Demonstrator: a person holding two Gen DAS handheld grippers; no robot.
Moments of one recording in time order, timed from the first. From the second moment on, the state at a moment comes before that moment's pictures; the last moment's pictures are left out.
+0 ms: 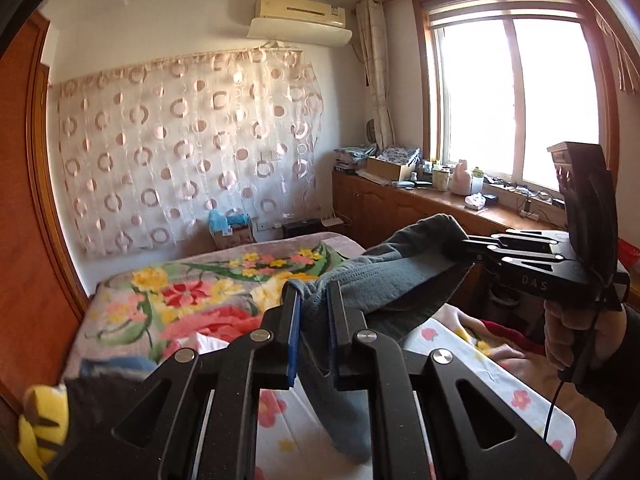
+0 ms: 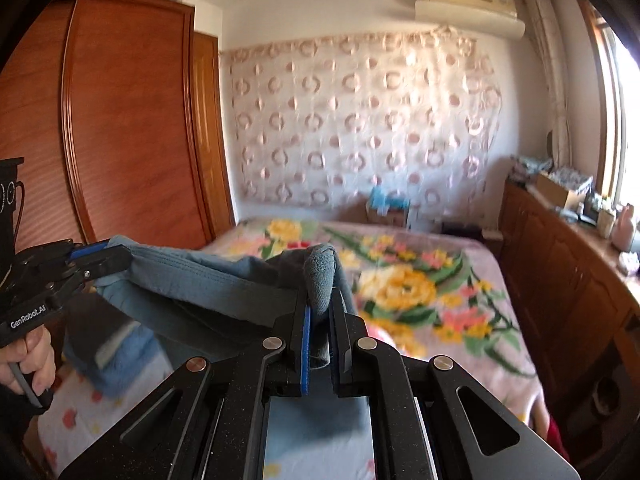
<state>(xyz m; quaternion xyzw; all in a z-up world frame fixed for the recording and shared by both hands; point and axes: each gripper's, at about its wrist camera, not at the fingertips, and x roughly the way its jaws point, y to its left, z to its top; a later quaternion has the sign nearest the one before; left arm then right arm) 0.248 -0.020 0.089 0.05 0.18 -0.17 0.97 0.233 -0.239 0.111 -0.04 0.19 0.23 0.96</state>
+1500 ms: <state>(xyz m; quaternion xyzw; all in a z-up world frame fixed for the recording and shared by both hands) 0.039 -0.032 -0.096 0.05 0.37 -0.21 0.90 0.041 -0.257 0.001 -0.04 0.40 0.25 0.88</state>
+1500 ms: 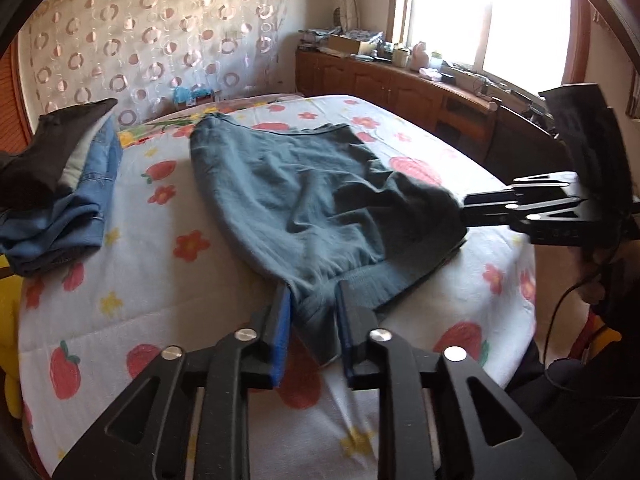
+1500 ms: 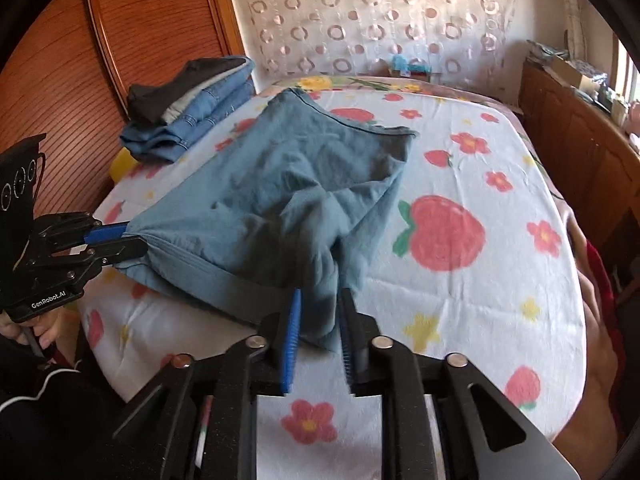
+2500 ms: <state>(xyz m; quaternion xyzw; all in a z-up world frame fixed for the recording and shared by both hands) 0.086 -0.011 -0.111 0.02 0.35 -0.17 0.92 0.241 -0.237 -0.011 -0.01 0.40 0.20 0.90</state>
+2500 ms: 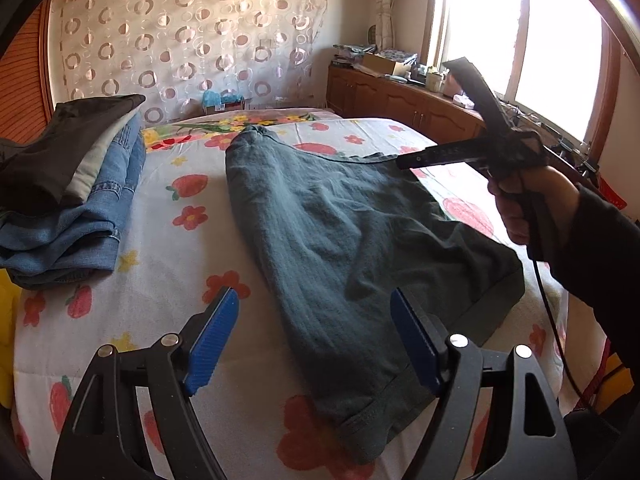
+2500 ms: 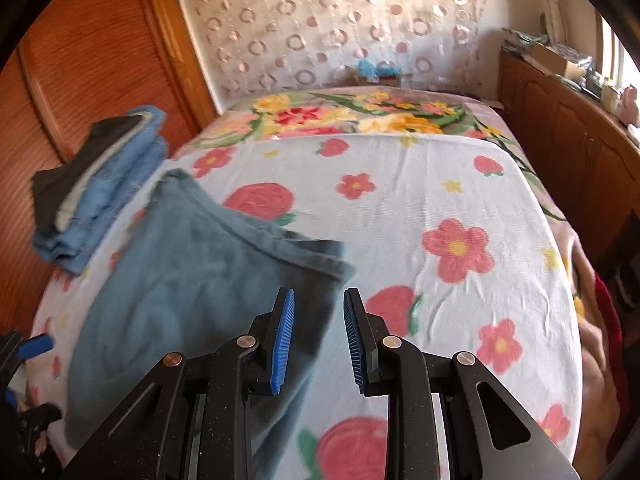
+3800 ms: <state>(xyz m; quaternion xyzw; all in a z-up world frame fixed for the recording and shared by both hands) 0.055 -0.013 -0.119 0.02 0.36 -0.18 0.91 0.083 -0.256 -0.007 -0.03 0.39 0.24 0.89</state>
